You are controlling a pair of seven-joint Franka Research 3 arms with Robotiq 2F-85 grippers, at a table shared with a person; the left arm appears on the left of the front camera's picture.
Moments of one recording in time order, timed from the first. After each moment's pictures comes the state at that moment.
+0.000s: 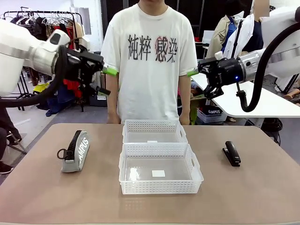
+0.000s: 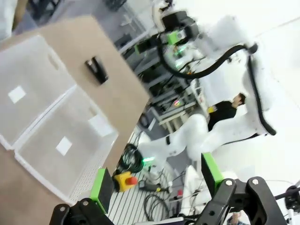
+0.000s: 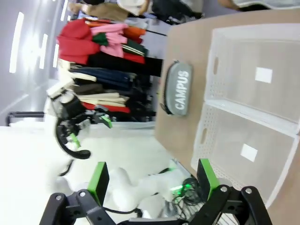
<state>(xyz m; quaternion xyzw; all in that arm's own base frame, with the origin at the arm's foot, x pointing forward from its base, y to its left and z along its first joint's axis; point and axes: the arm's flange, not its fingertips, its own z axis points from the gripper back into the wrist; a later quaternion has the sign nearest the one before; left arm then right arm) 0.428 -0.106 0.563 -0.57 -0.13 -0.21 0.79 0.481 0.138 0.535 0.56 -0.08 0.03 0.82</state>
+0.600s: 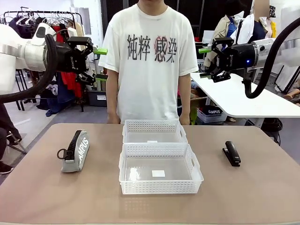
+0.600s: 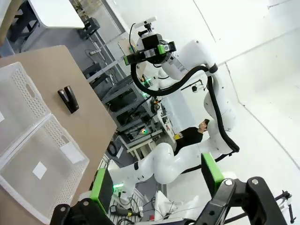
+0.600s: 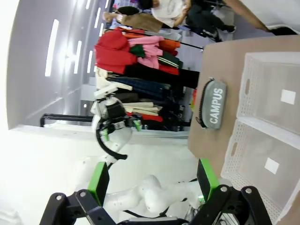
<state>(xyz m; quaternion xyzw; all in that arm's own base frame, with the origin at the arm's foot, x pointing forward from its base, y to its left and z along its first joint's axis) 0.441 -0.084 0.572 -0.66 -0.14 -0.15 0.73 0.504 0.101 0.579 0.64 -0.10 0.02 0.77</state>
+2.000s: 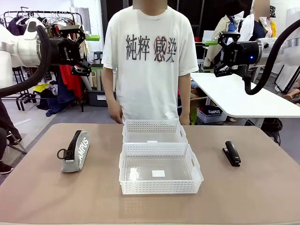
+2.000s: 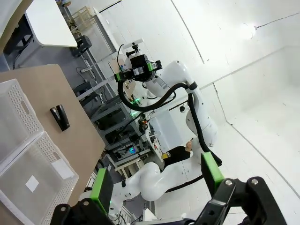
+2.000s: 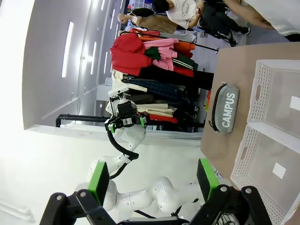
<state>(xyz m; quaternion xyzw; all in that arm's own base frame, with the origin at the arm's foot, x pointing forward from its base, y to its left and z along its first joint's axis) 0.450 -0.065 0.590 -0.69 -0.16 -0.11 0.70 0.524 0.084 0.580 0.66 -0.09 0.01 0.74</state>
